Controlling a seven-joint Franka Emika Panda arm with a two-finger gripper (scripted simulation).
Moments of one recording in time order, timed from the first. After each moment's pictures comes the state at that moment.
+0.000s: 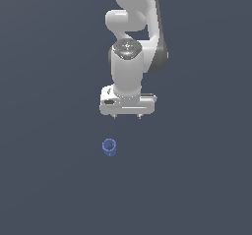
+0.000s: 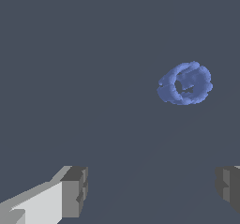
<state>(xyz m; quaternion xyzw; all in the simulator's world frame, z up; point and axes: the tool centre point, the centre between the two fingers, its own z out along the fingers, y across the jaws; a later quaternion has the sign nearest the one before) -0.001 0.005 0.175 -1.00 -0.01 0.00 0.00</state>
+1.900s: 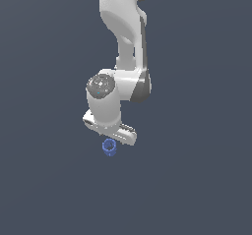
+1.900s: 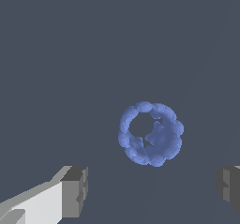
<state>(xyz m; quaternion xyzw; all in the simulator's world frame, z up) 0.065 -0.058 0.116 -0.98 0.20 0.00 0.00</state>
